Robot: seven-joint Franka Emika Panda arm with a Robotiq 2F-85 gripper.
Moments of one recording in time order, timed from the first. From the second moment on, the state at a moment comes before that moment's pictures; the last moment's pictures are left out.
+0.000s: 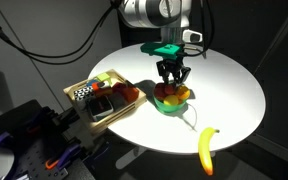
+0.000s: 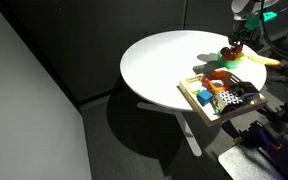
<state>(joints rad) -0.17 0.55 -0.17 -1.85 -0.15 2.29 -0.08</state>
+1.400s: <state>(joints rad) -0.18 0.49 -0.18 -1.85 -0.15 2.23 -0.08</state>
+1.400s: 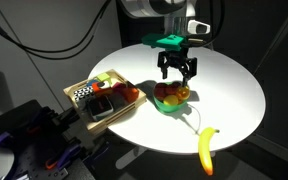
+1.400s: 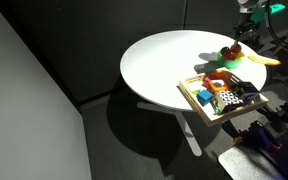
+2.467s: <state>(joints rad) -0.19 0.24 -0.19 -1.97 -0.17 1.95 -0.15</state>
